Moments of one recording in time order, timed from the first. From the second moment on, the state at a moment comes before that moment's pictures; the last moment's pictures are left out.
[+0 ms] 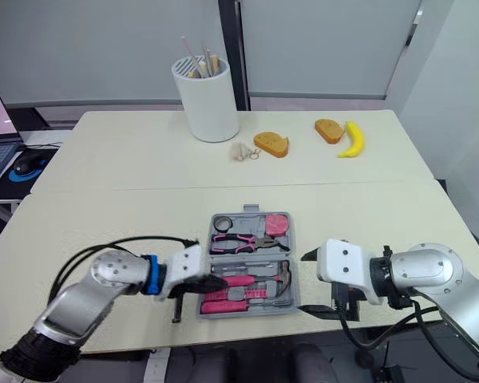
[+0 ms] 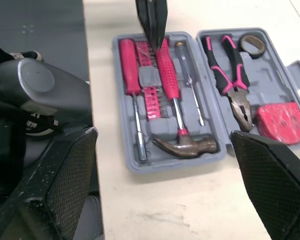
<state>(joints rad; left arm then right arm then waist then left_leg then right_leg) -0.17 0.80 -0.15 -0.27 -0.21 0.39 -1.12 -0.16 -1.04 0.10 -0.75 0.45 0.67 0.95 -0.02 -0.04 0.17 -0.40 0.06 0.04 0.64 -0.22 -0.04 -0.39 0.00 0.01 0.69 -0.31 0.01</state>
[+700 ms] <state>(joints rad) -0.23 0.67 -0.06 0.35 -0.06 -0.12 -0.97 -0.33 -0.64 0.37 -0.03 -0.03 0.30 0.80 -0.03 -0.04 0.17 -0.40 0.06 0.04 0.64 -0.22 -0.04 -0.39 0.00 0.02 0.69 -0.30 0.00</state>
